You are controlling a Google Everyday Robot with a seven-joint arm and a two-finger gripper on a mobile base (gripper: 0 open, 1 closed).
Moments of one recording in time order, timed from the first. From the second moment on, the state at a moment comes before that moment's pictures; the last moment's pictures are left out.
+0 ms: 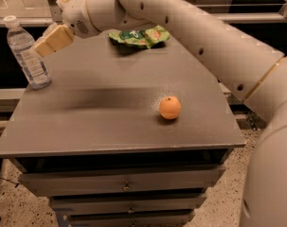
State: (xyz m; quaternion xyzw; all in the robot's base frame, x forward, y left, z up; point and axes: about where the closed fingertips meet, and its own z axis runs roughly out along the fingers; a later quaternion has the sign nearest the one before) arm 0.630 0.231 0.999 -0.58 0.55 0.32 0.51
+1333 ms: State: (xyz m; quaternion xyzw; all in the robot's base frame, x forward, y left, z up) arm 0.615 0.329 0.954 -0.59 0.53 0.37 0.49
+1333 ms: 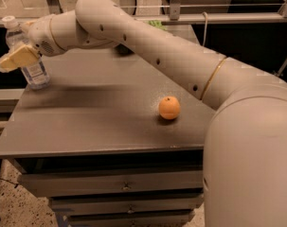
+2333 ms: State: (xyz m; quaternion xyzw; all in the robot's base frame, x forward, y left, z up) arm 0.616 0.293 0.981 -0.55 0.54 0.37 0.52
